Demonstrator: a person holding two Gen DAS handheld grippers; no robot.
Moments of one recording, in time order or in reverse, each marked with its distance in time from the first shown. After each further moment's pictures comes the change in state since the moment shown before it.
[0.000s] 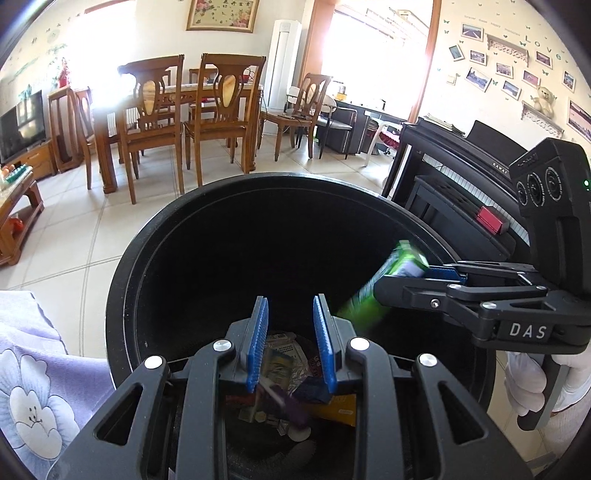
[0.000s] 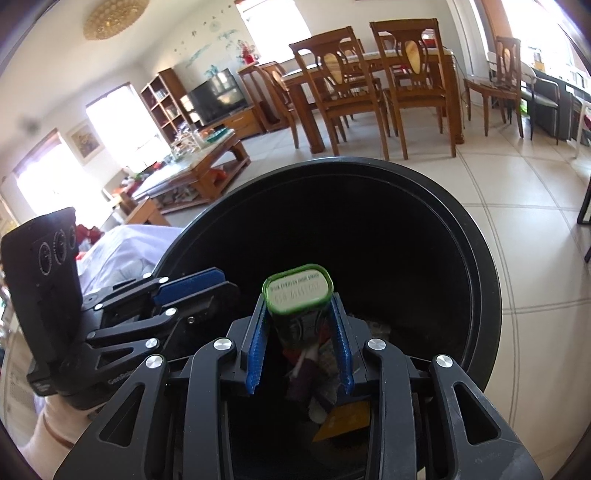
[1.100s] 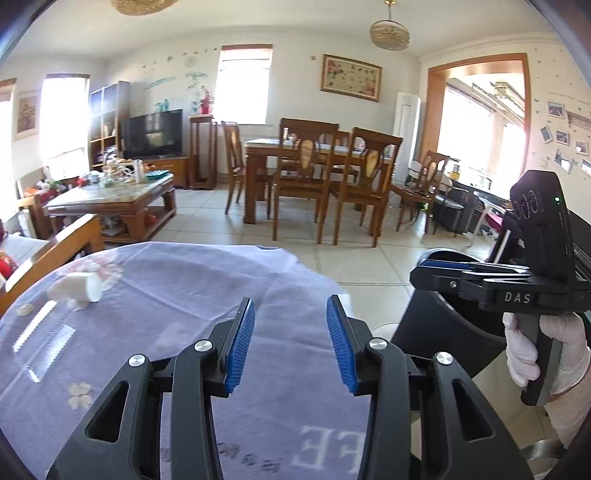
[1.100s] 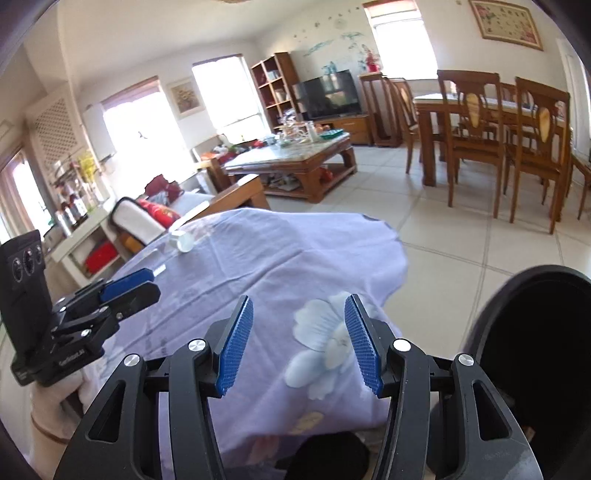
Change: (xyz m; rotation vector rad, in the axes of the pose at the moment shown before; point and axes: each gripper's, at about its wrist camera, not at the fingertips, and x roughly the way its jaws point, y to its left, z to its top) left arm -0.262 0.146 -0.090 -0.236 -0.250 0.455; right arm 0.057 0.289 0.023 -0.339 -0.016 0.279
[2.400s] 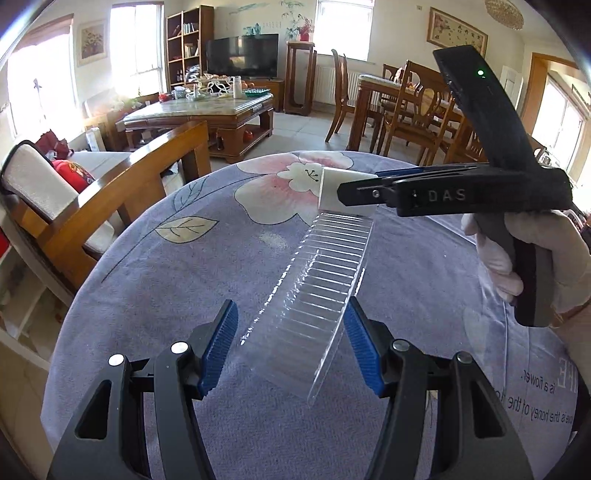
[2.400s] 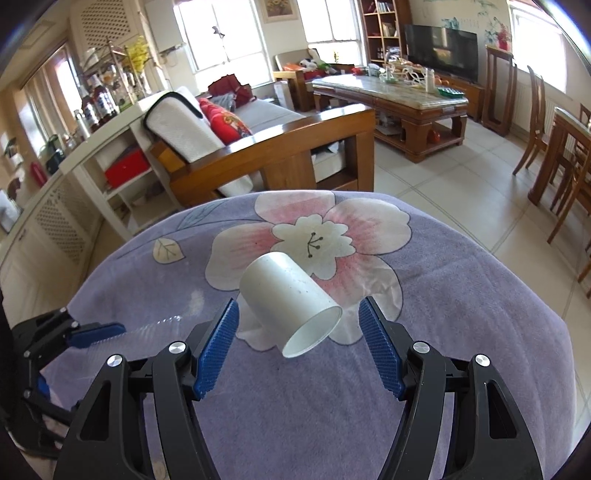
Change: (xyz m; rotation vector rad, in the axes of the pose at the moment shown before) left arm 0.017 0.275 -0.037 -0.179 0.290 0.238; right arm 0.389 0.245 0.119 -0.301 0.328 0.172
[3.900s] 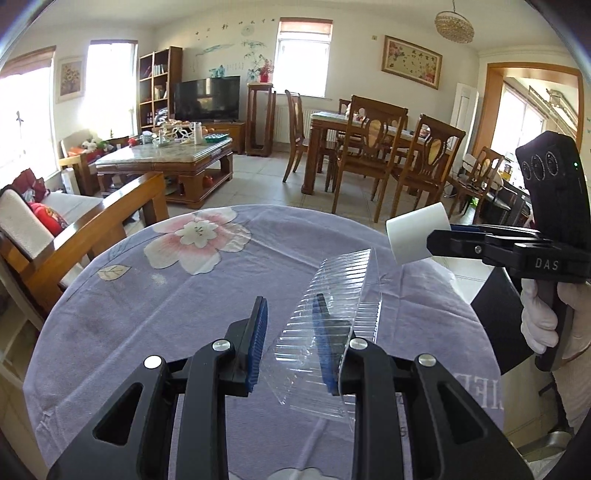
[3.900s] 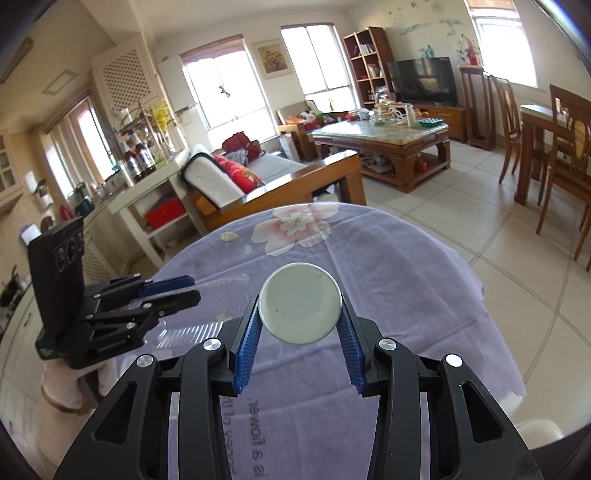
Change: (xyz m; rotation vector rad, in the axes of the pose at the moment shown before) left arm -0.086 -0.129 -0.004 0.085 -0.170 -0.116; right arm -0.257 -0.038 -0.155 0.088 -0.235 0.071
